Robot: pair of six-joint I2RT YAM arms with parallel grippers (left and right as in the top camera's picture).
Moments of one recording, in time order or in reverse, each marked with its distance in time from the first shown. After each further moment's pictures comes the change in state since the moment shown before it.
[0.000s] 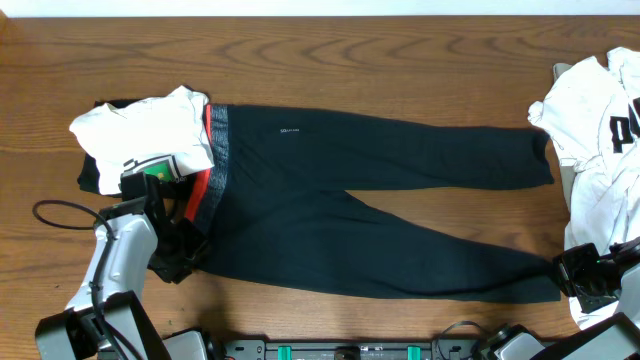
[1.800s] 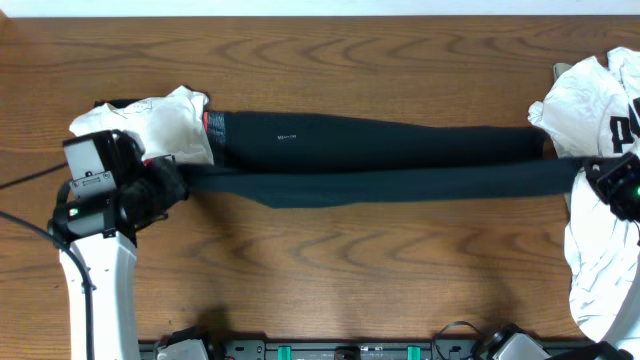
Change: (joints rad) left arm -0.024 -0.247 0.316 0.048 0.180 0.145; right arm 0.189 -0.036 0.311 0.310 -0.441 0.002
